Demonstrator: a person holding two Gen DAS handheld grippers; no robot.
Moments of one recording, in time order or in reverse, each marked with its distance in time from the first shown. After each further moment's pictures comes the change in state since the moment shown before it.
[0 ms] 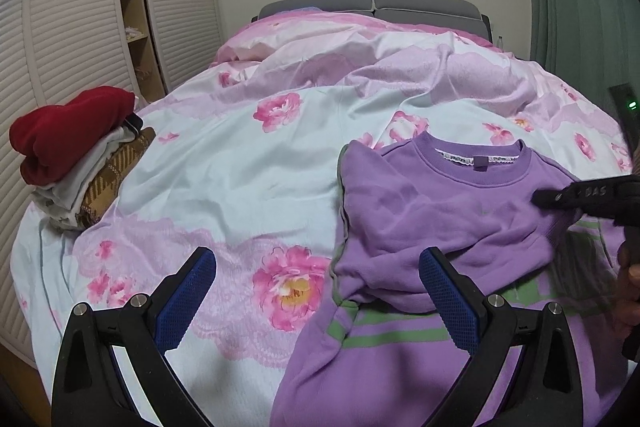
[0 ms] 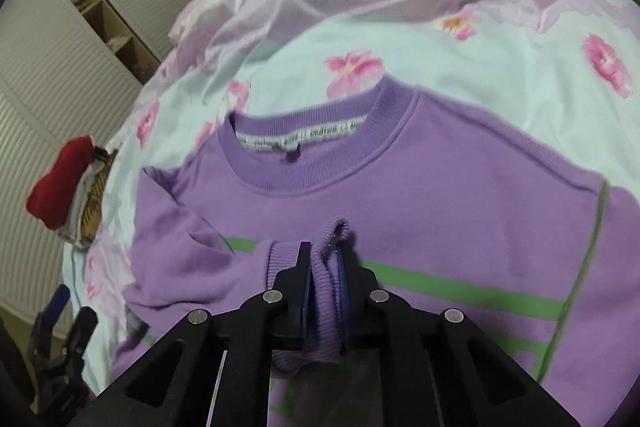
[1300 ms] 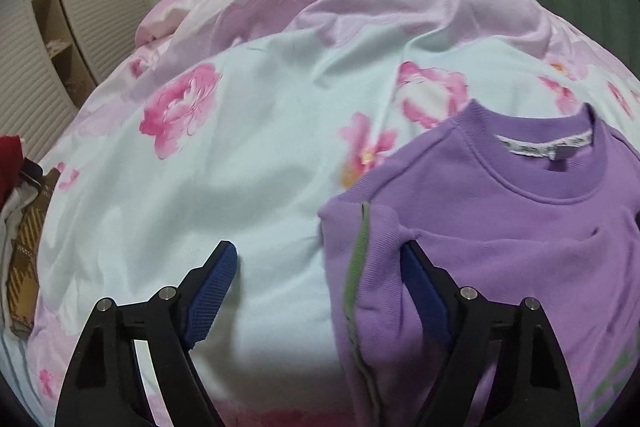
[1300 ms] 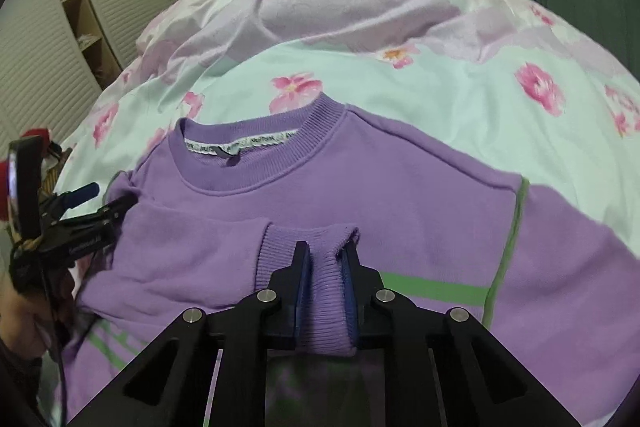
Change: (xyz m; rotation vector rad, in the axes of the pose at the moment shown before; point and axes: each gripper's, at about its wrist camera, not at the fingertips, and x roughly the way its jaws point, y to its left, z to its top) left arm 0.167 -0.018 0.054 0.202 0.170 -0.108; right arm -0.008 -0.005 -0.017 -0.078 -0.077 -0.217
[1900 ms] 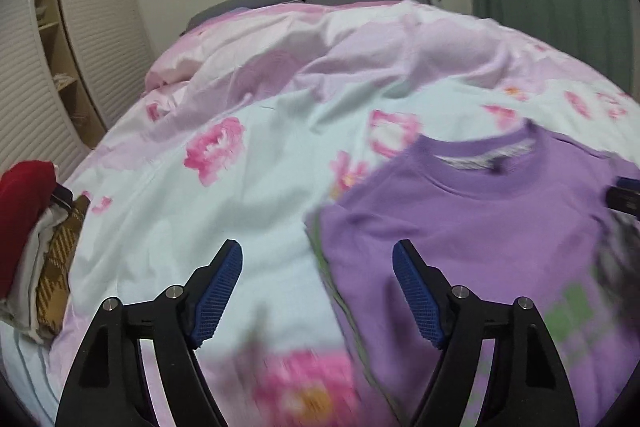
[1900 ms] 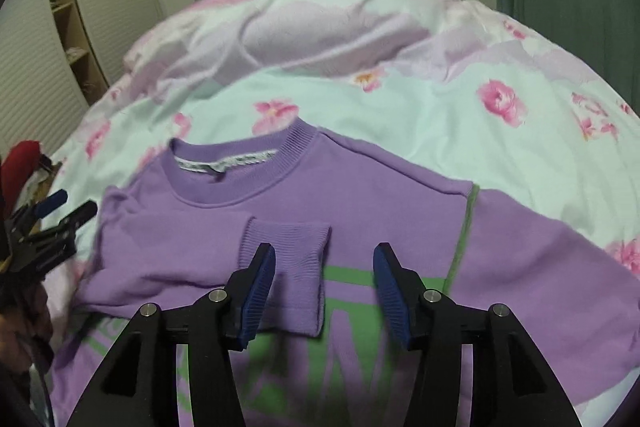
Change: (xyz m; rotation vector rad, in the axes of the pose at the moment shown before) left arm -0.083 0.003 -0.027 0.053 -0.144 -0.046; right arm -0.030 -0.007 -0.006 0.013 -0.054 -0.046
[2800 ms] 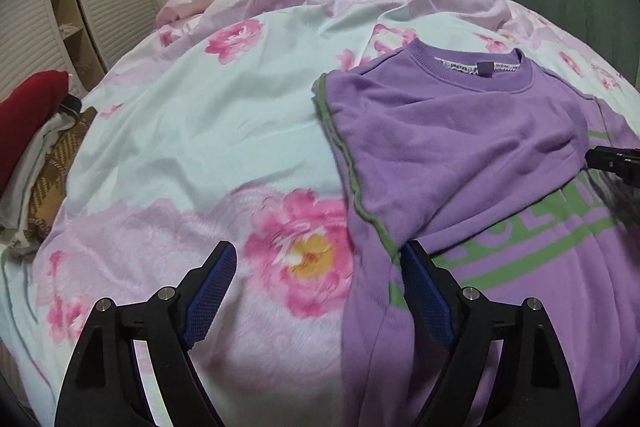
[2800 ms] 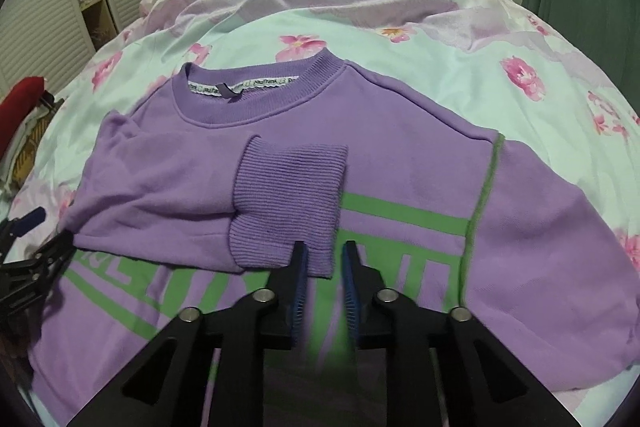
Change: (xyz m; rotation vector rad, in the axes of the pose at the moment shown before) left arm -0.018 0.005 -0.078 -0.078 0.146 0.011; right arm 0.014 0.010 -0.032 -0.102 0.124 -0.040
